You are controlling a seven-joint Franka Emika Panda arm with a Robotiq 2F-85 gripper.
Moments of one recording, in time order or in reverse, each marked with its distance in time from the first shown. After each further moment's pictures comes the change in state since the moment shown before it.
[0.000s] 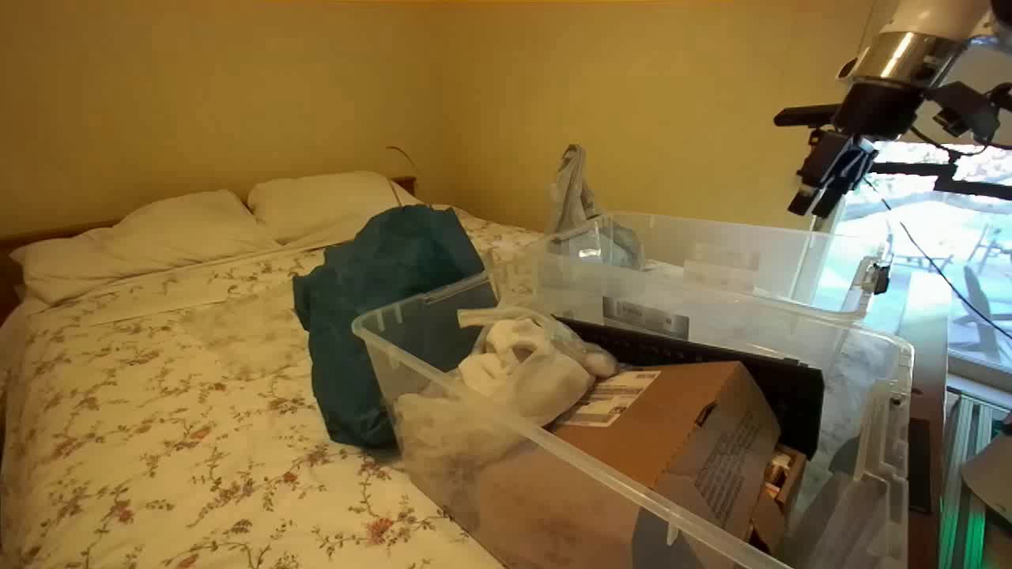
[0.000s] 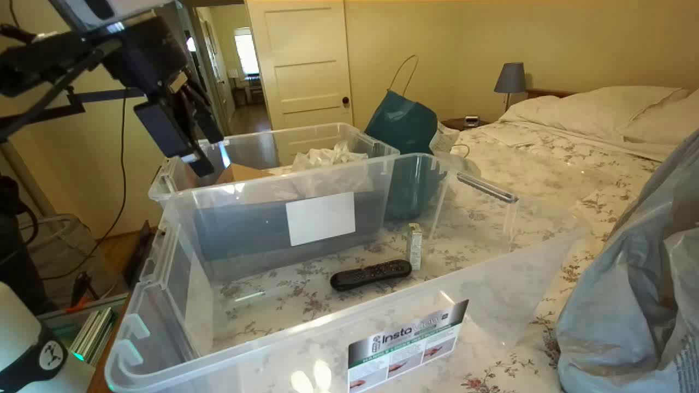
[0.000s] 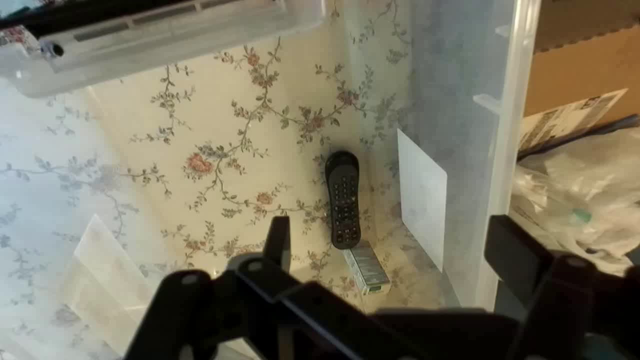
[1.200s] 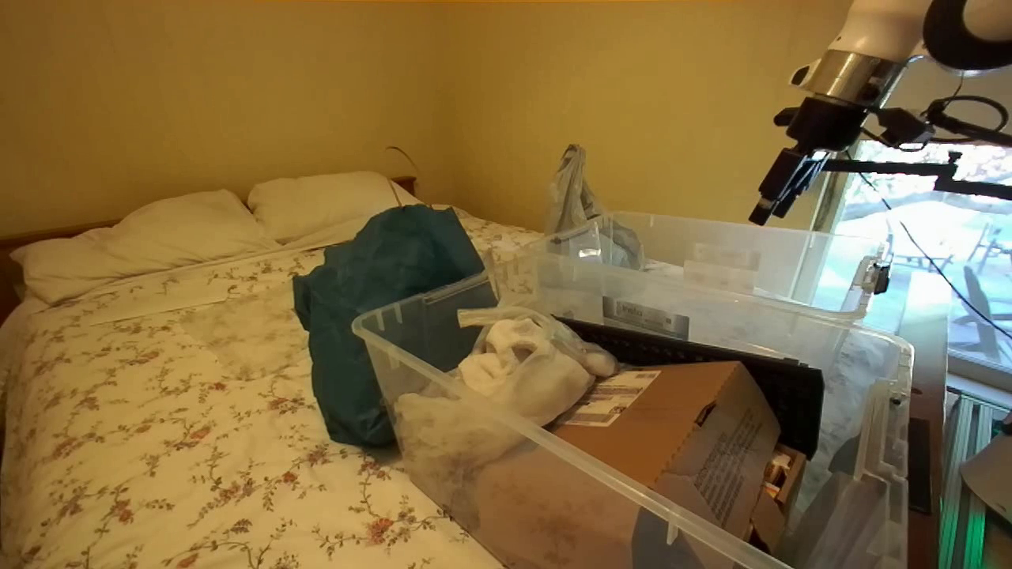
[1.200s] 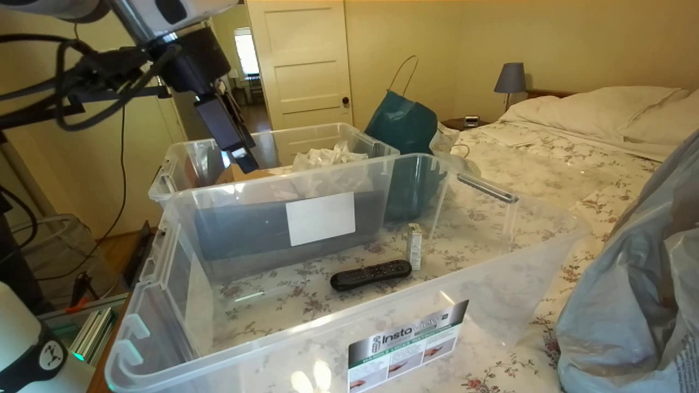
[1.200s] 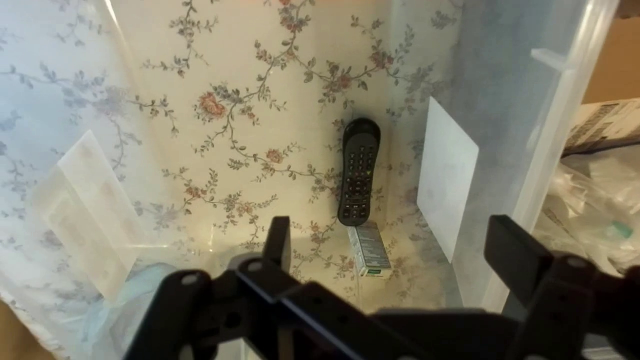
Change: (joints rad) arm 0.008 0.188 0.066 0.057 -0.087 0.162 -0.058
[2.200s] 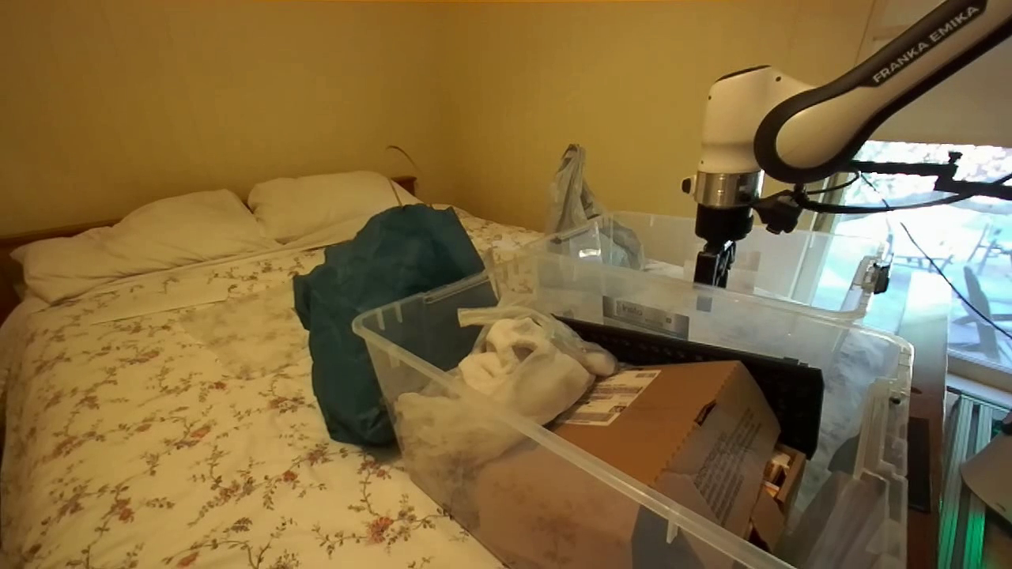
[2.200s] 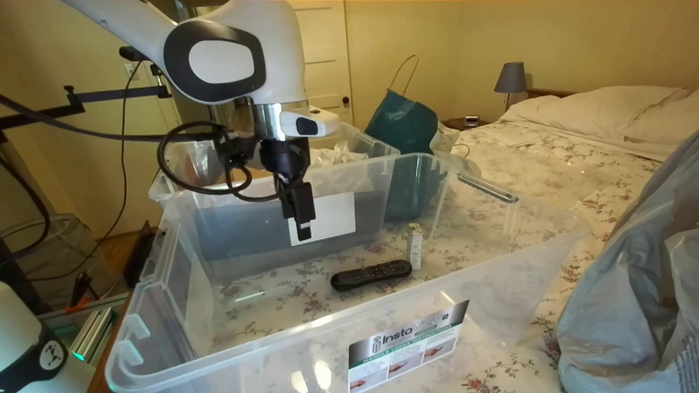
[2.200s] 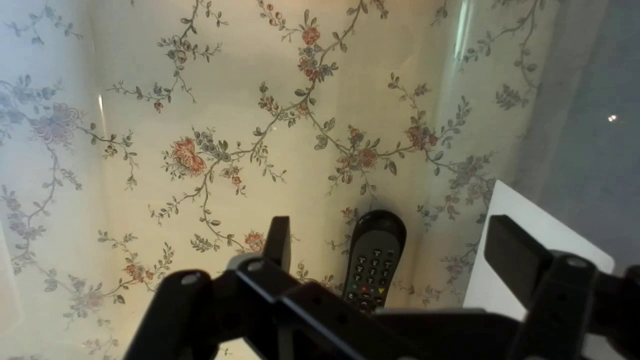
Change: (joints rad) arm 0.001 0.608 0.057 0.198 -0.138 0.079 -0.010
